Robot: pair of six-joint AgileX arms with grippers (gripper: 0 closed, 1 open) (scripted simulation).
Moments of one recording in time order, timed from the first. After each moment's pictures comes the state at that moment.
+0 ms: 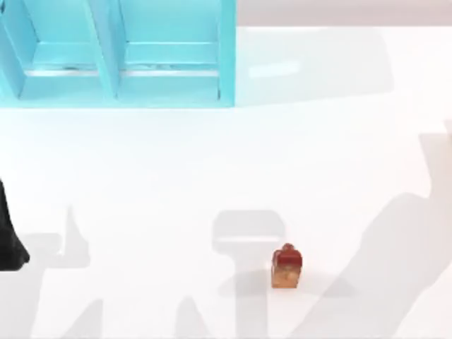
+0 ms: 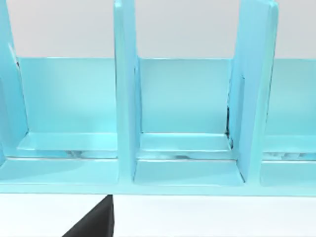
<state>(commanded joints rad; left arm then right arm) 0.00 0.00 0.00 0.00 0.00 0.00 -0.43 2.06 1.52 -1.03 0.00 -0.40</state>
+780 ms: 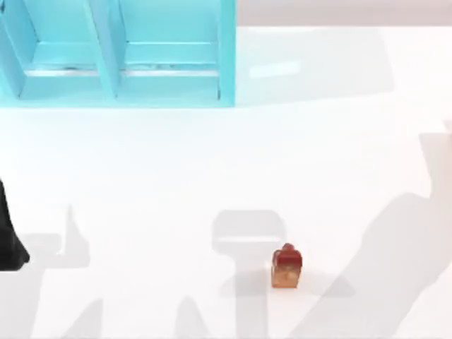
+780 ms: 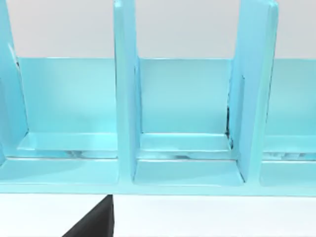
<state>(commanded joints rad) 0.00 0.00 0.00 0.00 0.00 0.00 -0.43 2.06 1.52 -1.03 0.00 -0.40</state>
